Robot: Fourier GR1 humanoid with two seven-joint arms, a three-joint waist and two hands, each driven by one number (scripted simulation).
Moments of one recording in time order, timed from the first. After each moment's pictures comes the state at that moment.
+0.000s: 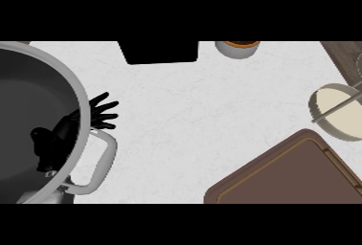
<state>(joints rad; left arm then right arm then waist) -0.10 0.01 0.11 -1.72 -0.22 -0.15 0.26 0.30 -1.08 -0.62 -1.58 0.46 0.23 -0.68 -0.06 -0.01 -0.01</state>
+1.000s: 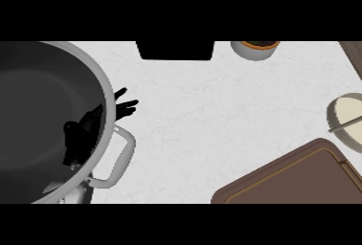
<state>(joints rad) -0.14 0.00 -0.03 -1.65 -0.21 -0.02 0.27 0.05 -1.19 -0.65 -1.51 0.17 0.53 -0.35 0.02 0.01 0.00</state>
